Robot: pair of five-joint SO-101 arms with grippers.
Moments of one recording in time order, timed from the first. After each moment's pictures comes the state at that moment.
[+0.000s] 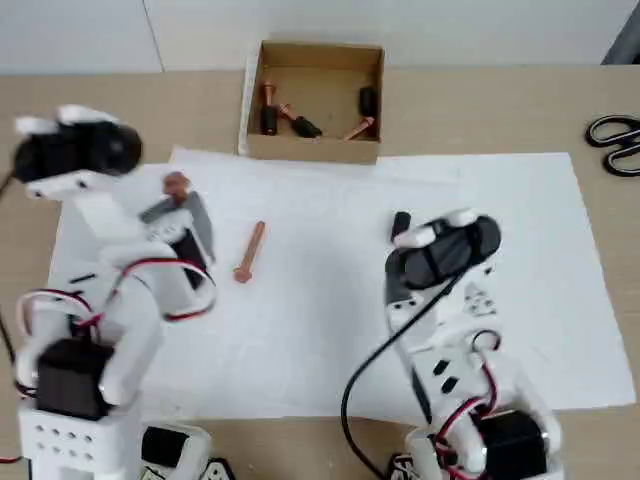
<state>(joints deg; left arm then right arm) 7.6 -56.2 25.8 72.9 25.7 -18.7 -87.2 57.1 66.1 2.2</state>
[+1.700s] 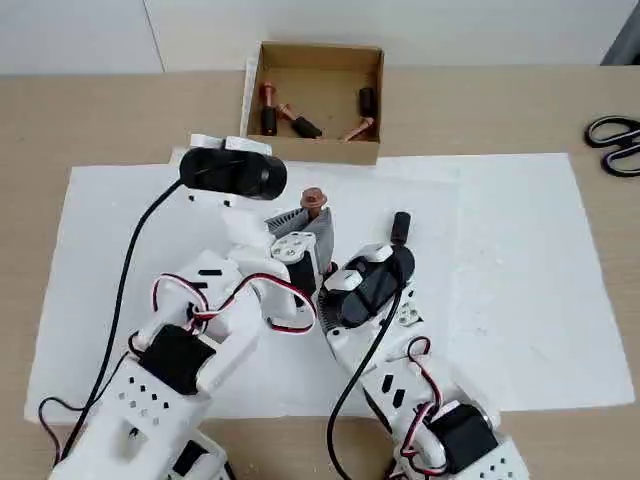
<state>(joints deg) 29.2 -52.6 45.4 44.1 30.5 -35.0 -94.3 79.2 48.4 0.1</state>
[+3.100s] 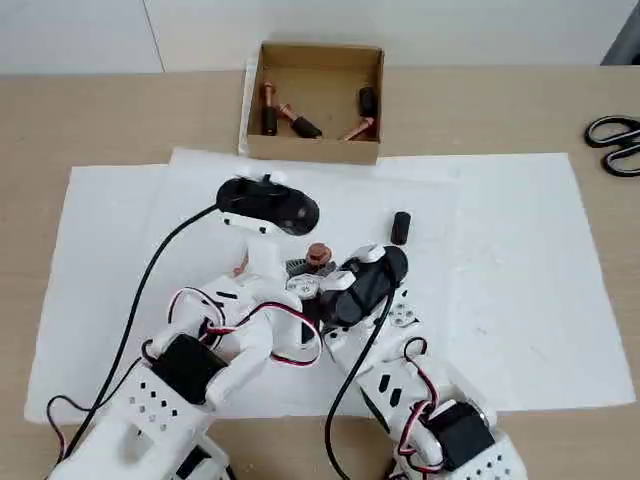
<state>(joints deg) 33.9 -53.3 50.9 55.3 27.9 -35.0 -94.1 79.8 48.5 0.1</state>
